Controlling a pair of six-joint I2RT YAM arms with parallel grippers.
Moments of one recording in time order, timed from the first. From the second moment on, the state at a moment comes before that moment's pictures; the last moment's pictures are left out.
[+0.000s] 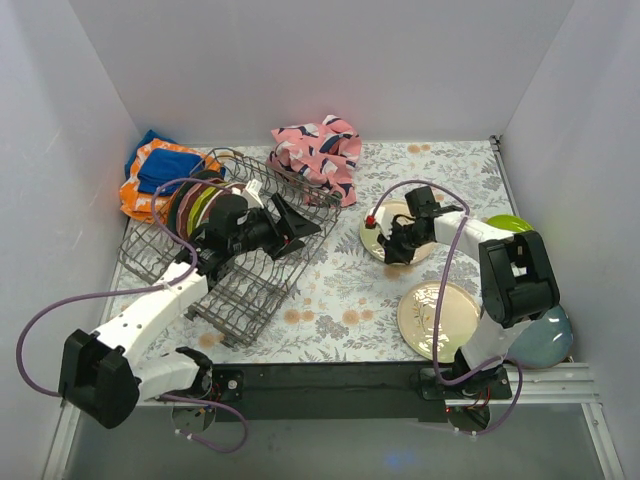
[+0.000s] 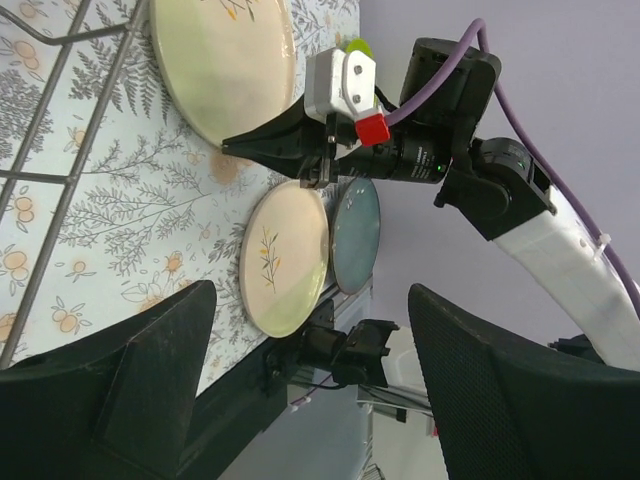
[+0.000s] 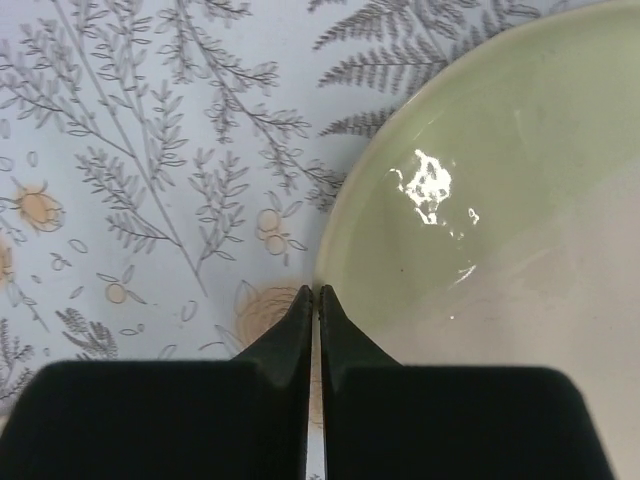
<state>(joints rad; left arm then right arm) -0.49 1.13 0.85 -0.10 0.40 -1.08 0.31 1.72 1.03 -0.52 -0.55 -0.83</state>
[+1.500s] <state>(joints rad) -0.87 2.07 1.48 -0.46 -0.15 -1.35 0.07 1.40 1.01 -0.69 -0.76 -0.66</state>
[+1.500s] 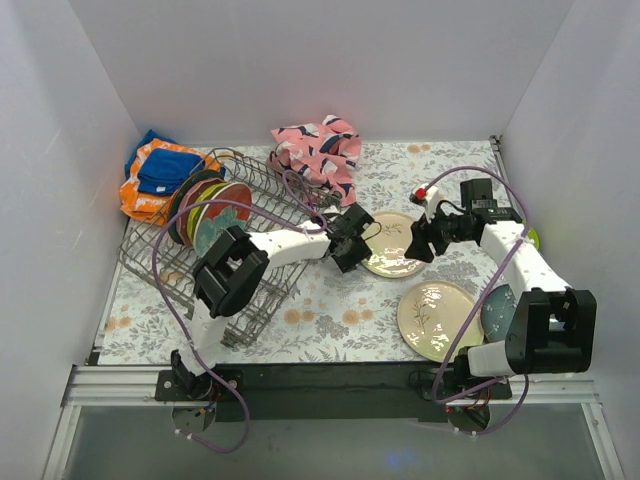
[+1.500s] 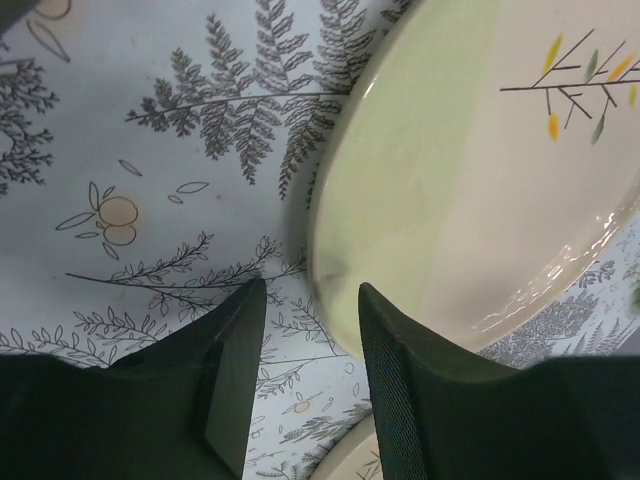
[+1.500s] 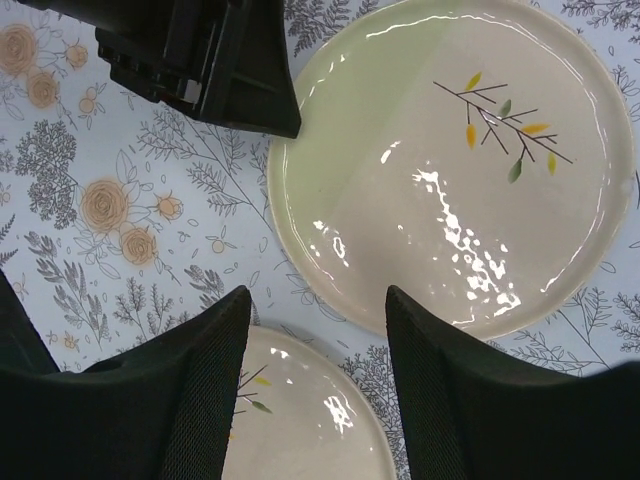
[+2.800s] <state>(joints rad) -0.88 2.13 1.63 -0.55 -0.15 -1.34 0.47 1.19 0.51 -0.15 -0.29 -0.95</state>
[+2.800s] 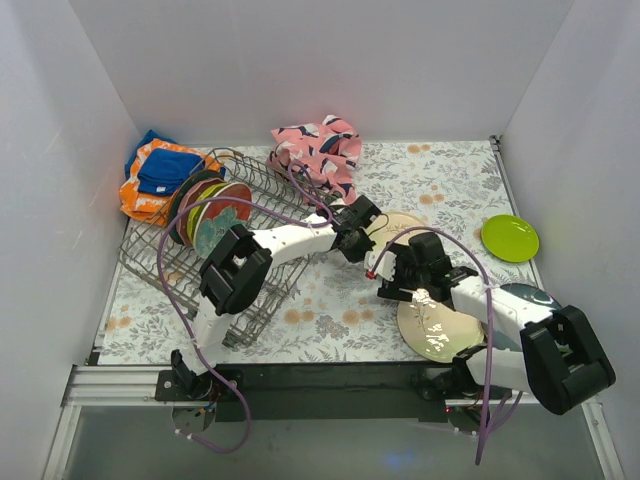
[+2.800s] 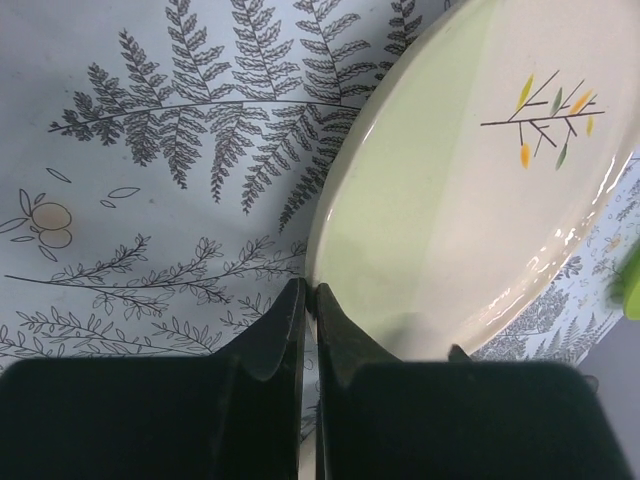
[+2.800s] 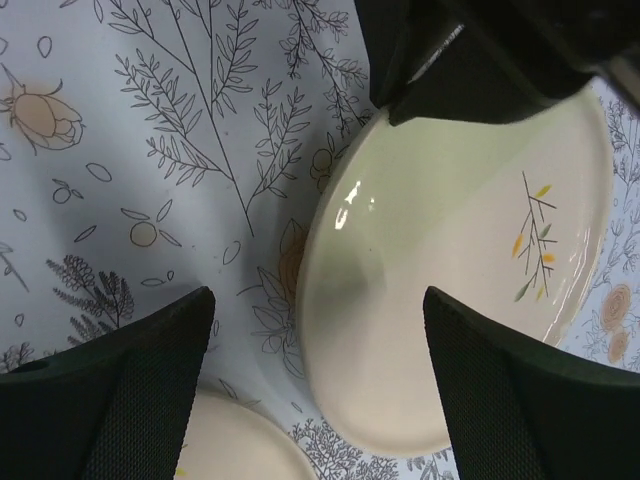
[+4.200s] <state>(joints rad) -0.84 1.87 1.45 -0.38 -0.09 -1.36 0.62 1.15 0.52 0.12 0.06 -0.74</state>
